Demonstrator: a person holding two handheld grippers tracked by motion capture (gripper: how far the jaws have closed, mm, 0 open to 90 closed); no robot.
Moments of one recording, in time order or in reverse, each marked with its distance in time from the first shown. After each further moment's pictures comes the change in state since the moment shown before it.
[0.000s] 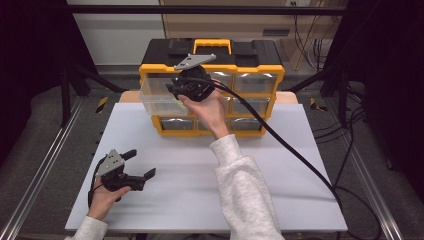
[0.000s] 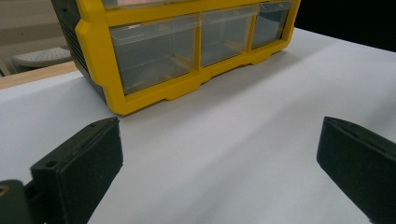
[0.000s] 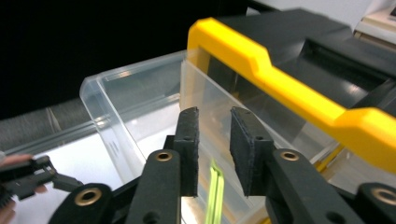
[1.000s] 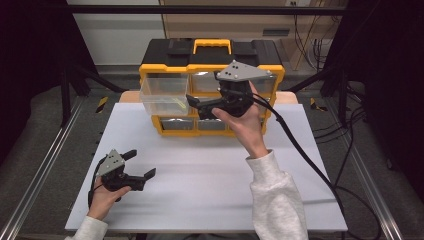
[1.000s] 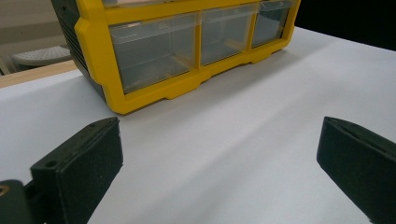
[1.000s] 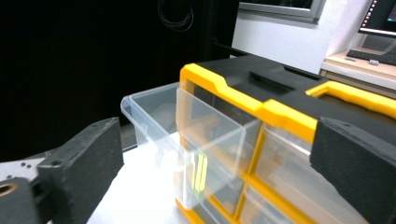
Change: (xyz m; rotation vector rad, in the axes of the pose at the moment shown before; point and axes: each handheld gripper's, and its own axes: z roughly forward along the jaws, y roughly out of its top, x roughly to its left) left arm 0.000 0.000 0.001 0.008 -0.001 0.002; right arm -0.001 -0.028 -0.095 -0.195 -0.051 0.055
